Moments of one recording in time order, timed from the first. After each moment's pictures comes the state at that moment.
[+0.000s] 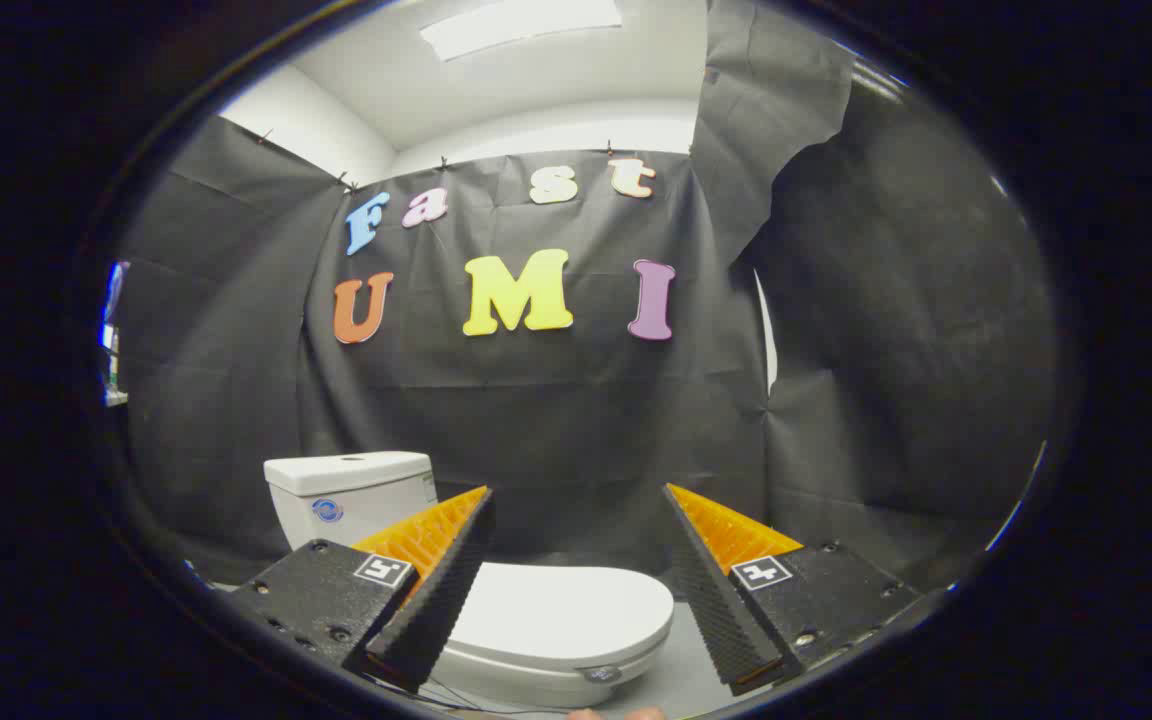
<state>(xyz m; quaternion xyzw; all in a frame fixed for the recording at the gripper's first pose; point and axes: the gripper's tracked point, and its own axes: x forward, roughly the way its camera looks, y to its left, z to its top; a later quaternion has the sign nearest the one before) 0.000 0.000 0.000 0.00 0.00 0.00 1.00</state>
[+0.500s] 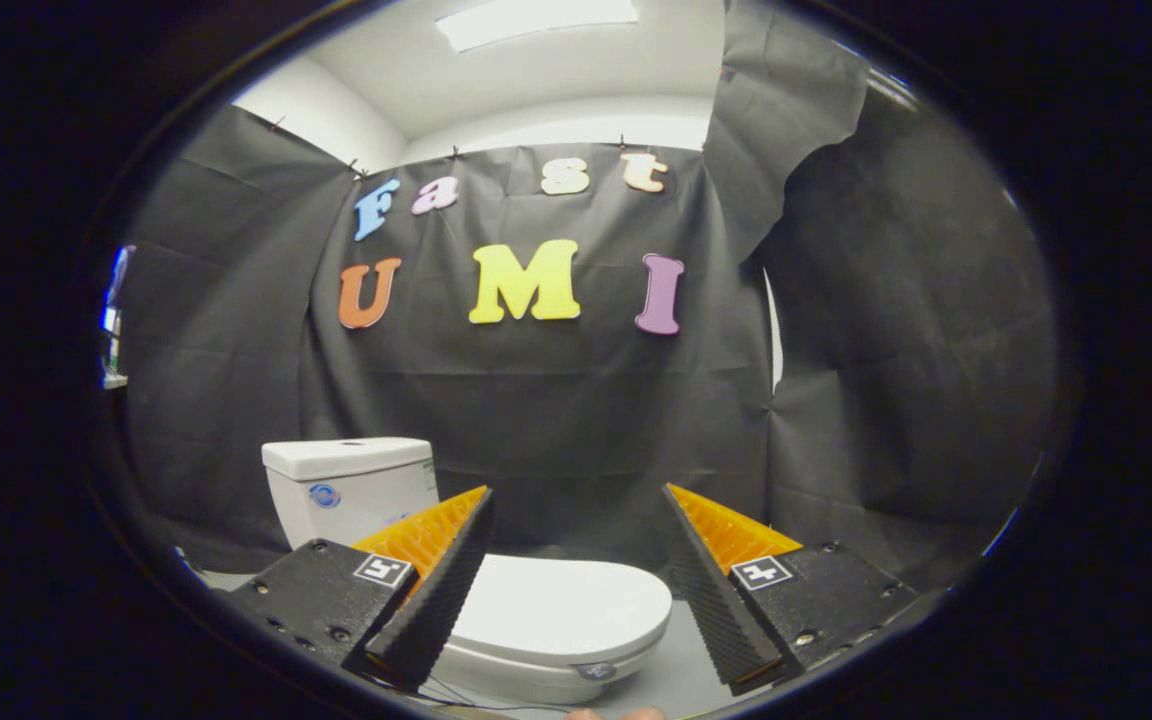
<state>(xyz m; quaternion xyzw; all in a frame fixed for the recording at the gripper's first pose) 0.004 0.008 -0.011 -0.02 0.01 0.00 1.00</state>
